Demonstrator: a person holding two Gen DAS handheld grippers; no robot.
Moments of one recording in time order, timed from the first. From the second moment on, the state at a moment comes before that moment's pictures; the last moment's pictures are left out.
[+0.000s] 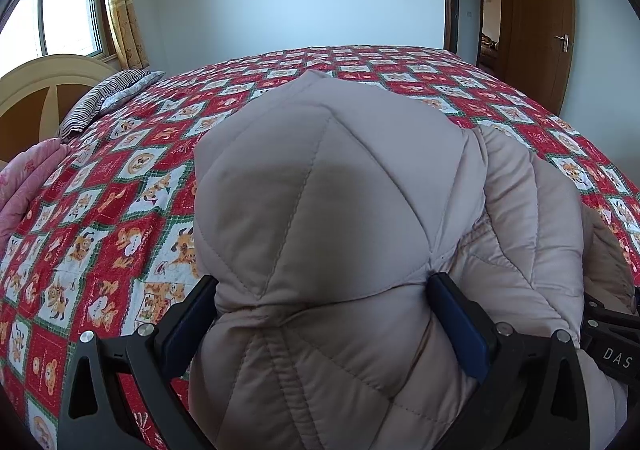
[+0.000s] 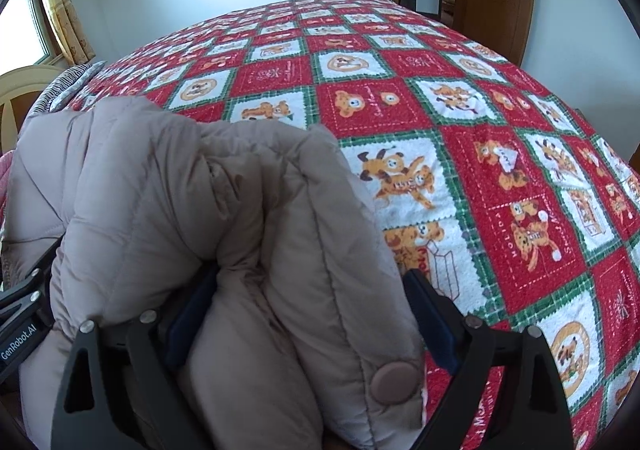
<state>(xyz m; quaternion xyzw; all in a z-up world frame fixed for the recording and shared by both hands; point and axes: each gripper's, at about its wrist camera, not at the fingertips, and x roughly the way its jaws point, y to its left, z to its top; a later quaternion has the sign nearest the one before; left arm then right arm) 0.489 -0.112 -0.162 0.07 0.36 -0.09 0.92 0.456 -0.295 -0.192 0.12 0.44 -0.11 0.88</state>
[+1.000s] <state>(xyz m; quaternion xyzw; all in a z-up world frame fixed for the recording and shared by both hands) 0.427 -0.050 -0.166 -0.04 0.42 -0.25 0.87 0.415 -0.310 -0.193 0.24 0.42 0.07 0.87</state>
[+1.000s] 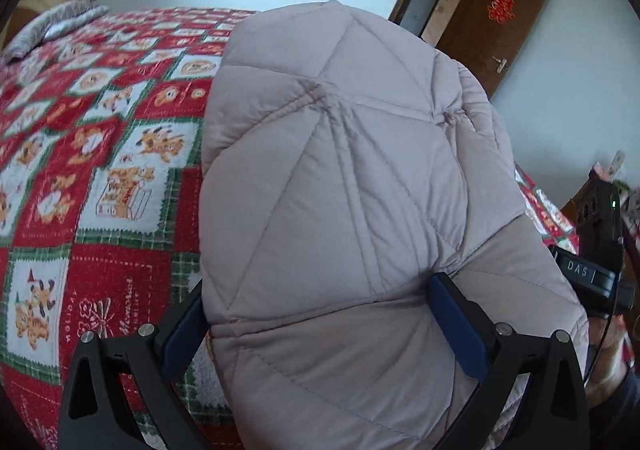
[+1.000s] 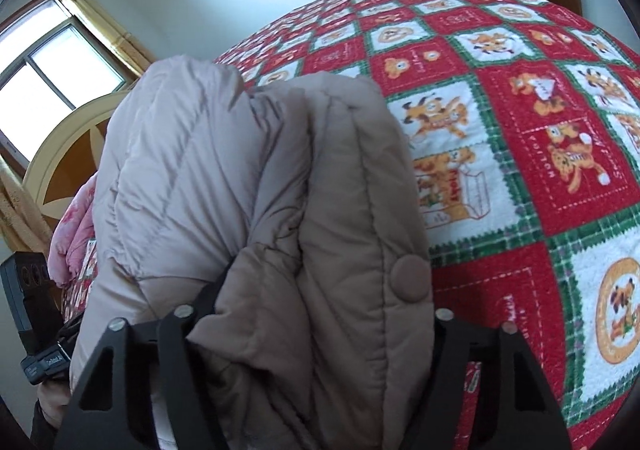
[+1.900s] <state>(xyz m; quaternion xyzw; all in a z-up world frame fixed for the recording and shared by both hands) 0.362 -0.043 -0.093 0.08 0.31 -0.22 0.92 0.380 -0.275 -0.148 0.21 0.38 0.09 0.90</state>
